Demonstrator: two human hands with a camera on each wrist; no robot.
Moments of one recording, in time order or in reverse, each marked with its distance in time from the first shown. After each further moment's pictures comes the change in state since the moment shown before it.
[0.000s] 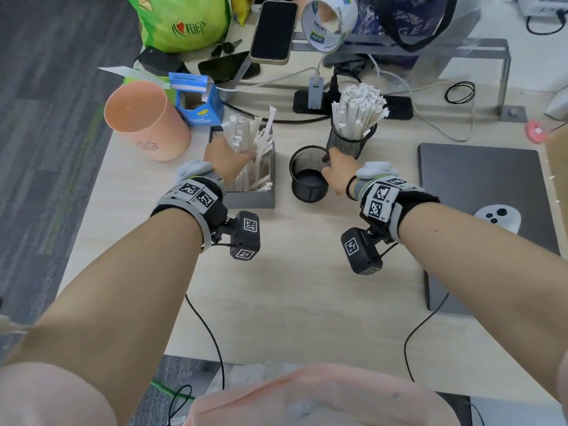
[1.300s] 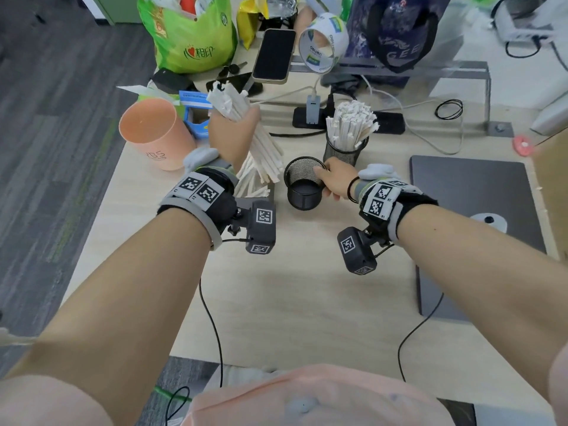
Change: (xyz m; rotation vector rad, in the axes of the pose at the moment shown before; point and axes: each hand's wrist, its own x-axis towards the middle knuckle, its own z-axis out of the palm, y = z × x) left_hand -0.033 0.092 -0.032 -0.537 0.269 -0.257; right_hand -0.001 0.010 -0.012 0.159 -0.097 -0.032
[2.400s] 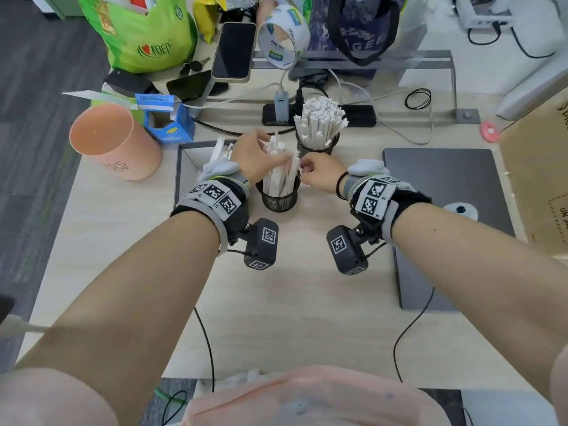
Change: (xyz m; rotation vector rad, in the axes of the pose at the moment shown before) left_hand 0.001 -0.046 0.067 0.515 -0.476 0.375; right_hand 0.003 0.015 -0.024 0.008 0.011 -0.074
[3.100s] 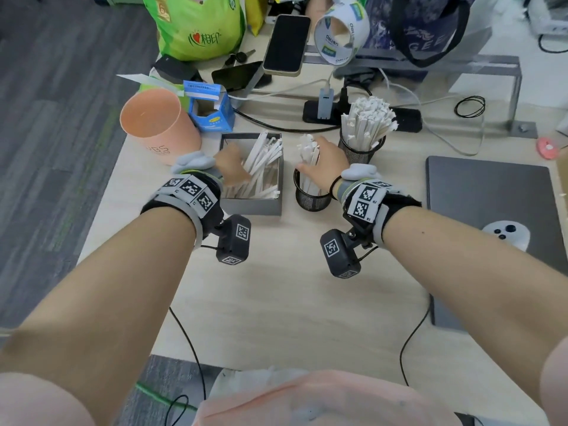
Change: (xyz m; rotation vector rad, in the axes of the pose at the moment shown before) left_hand 0.007 -0.082 -0.073 0.513 -0.224 -0.241; right_hand 0.014 -0.054 0.044 0.031 0.219 -0.128
